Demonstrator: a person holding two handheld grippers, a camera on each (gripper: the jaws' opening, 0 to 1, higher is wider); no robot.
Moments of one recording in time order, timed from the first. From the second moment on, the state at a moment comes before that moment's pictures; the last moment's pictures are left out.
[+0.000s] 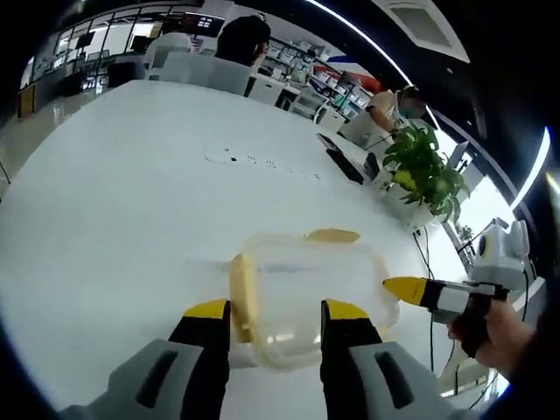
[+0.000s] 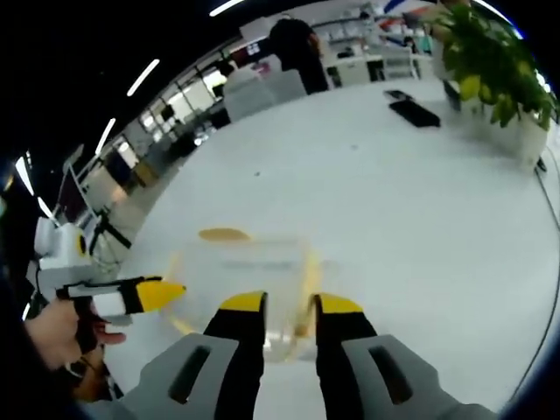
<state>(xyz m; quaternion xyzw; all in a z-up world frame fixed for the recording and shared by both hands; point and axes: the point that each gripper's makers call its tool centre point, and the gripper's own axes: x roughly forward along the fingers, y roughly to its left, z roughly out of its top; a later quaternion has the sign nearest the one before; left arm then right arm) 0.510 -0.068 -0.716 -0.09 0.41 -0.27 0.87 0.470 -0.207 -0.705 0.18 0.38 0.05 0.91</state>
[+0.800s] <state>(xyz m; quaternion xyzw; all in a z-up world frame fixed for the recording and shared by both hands) 0.515 -0.072 -0.716 -0.06 0.42 -0.27 0.87 0.476 -0.207 -0.704 0.16 0.39 0.05 0.91</state>
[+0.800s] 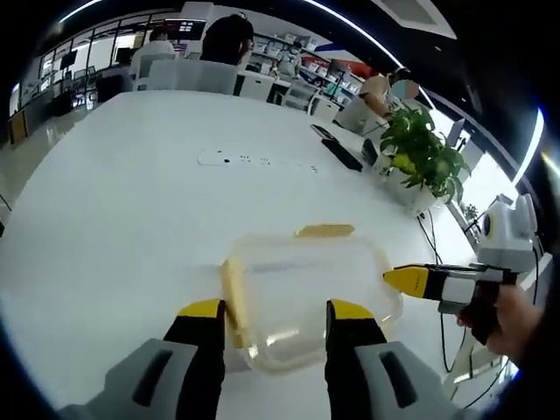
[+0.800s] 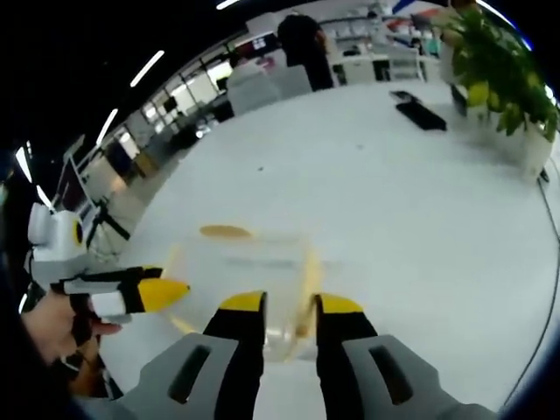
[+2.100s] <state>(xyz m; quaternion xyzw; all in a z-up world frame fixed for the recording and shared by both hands) 0.518 -0.073 -0.718 -0.08 0.43 -0.25 0.86 0.480 -0.210 -0.711 0.13 0.41 0.05 0.90</state>
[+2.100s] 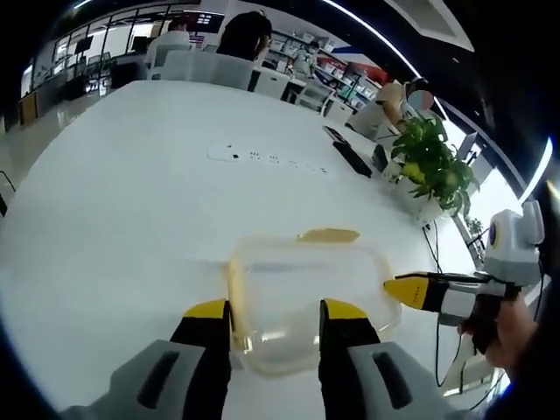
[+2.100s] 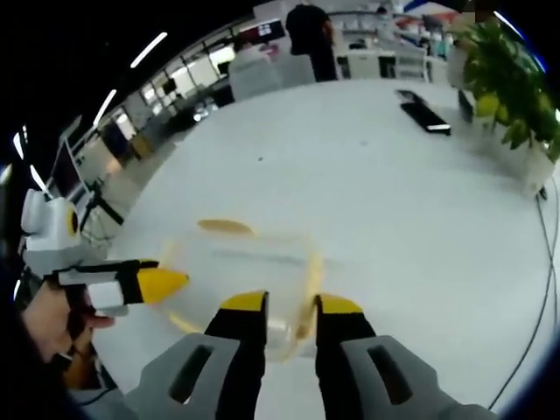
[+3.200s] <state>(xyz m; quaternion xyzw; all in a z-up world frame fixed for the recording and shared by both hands) 0.530 -0.077 -0.676 0.09 0.35 -0.39 0.84 0.493 -0.209 -0.691 0.08 0.38 0.10 0.92</state>
